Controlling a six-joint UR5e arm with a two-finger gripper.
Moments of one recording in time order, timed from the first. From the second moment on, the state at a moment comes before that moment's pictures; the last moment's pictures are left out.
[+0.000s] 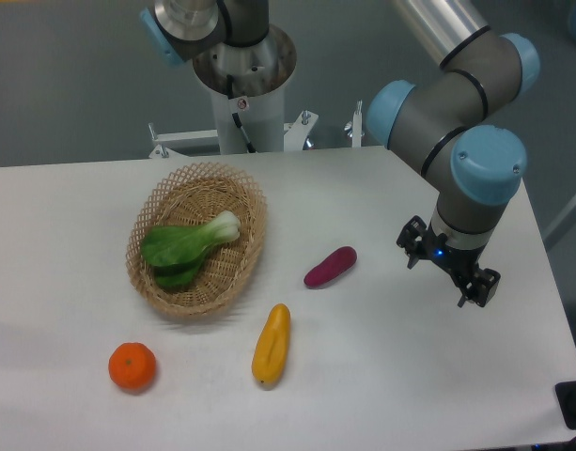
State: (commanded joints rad) arm 2.63 -2.05 -1.39 -1.19 1.57 1.44
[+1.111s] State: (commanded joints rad) arm 2.45 -1.80 -1.72 -1.17 1.56 1.24
